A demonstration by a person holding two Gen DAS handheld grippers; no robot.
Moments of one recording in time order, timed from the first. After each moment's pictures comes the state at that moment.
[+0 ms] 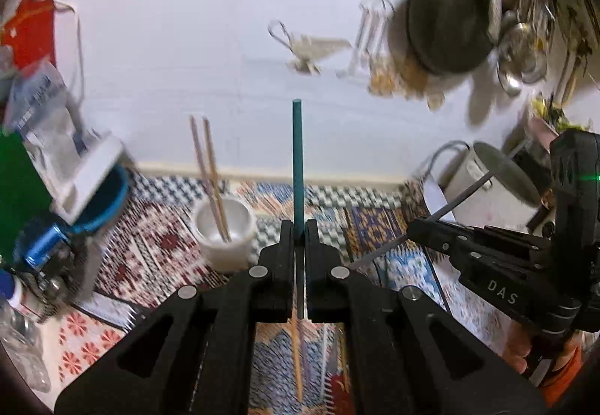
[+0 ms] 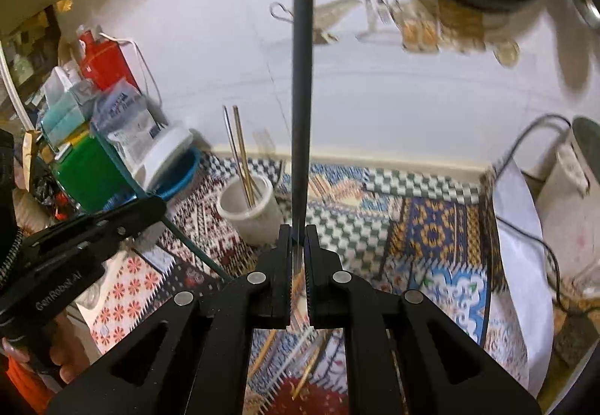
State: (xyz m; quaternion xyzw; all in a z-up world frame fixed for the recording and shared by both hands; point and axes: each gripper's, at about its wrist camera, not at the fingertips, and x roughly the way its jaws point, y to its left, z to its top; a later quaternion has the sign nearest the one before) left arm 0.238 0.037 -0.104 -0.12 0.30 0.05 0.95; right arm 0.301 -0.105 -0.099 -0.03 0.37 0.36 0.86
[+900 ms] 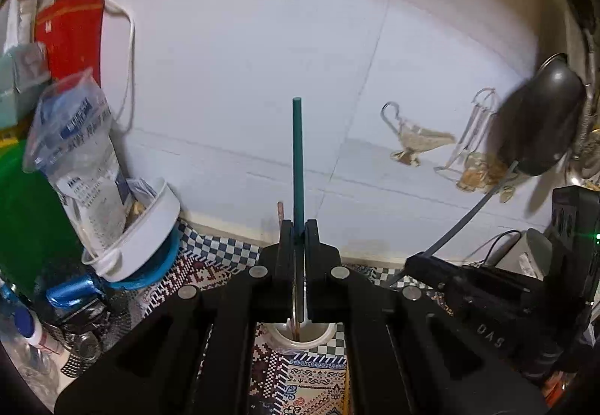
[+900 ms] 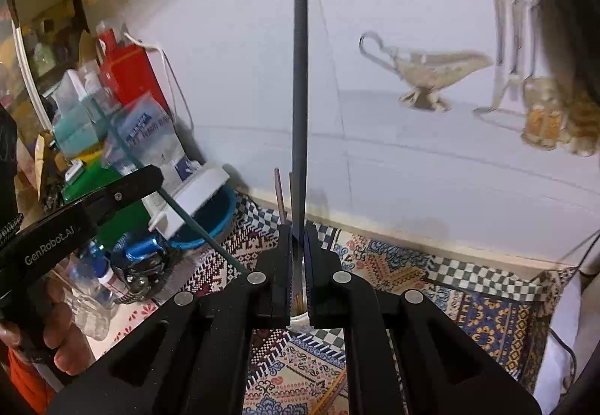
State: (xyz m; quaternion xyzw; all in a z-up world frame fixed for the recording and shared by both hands) left arm 0.294 0.151 -0.083 -0.17 0.24 0.13 0.95; right arm 0.359 0.011 -0.096 -0.05 0.36 0.42 0.83
